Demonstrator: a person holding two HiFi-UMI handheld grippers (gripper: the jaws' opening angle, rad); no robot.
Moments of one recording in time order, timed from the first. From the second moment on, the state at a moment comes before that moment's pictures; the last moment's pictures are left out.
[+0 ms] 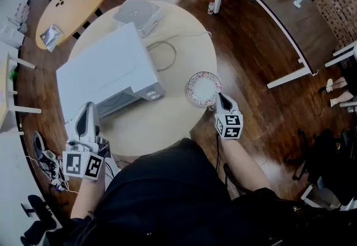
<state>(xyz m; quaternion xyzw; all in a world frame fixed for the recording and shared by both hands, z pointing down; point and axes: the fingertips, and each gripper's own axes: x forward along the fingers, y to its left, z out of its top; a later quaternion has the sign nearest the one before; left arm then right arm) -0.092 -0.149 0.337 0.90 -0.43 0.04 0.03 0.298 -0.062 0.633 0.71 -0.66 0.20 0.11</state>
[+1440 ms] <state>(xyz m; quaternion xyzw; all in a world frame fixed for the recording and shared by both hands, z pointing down) -0.054 -0.163 0.343 0.89 -0.45 0.10 0.02 0.336 -0.091 0.700 0.70 -0.65 0.28 0.09</state>
